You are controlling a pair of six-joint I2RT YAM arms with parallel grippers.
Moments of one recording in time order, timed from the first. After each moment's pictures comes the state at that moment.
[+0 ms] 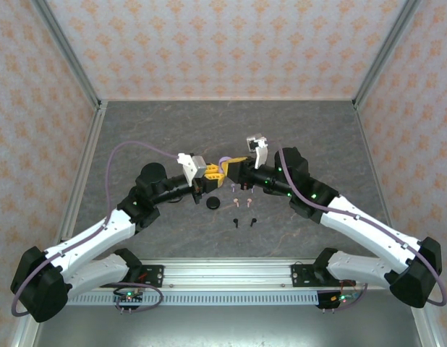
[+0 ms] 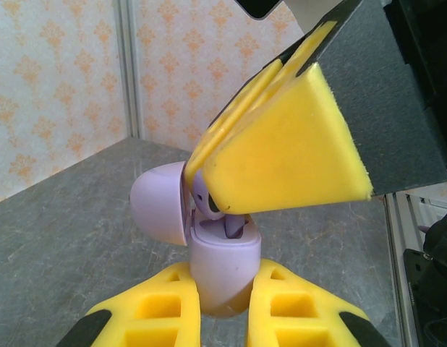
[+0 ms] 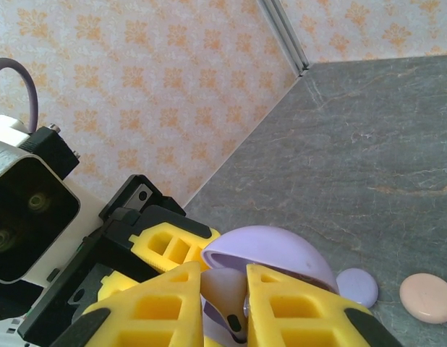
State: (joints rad) left arm -0.61 1.00 0.61 0.34 0.48 -0.03; right arm 0.81 1.06 0.91 -0.06 -0.25 0.53
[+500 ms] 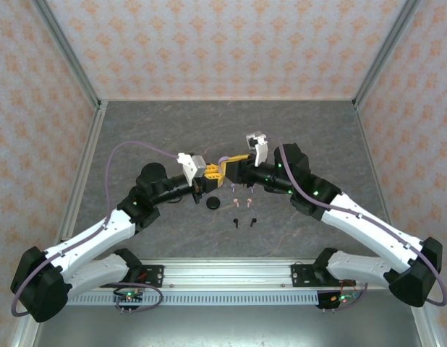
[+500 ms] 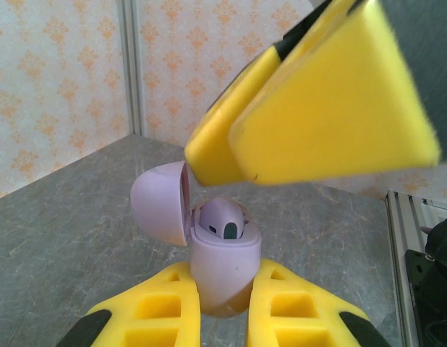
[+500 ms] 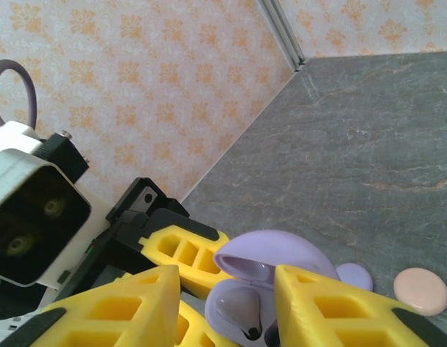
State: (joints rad) left arm -0.61 1.00 0.61 0.33 0.47 -0.04; right arm 0.81 1.07 0.99 -0.17 -0.25 0.51
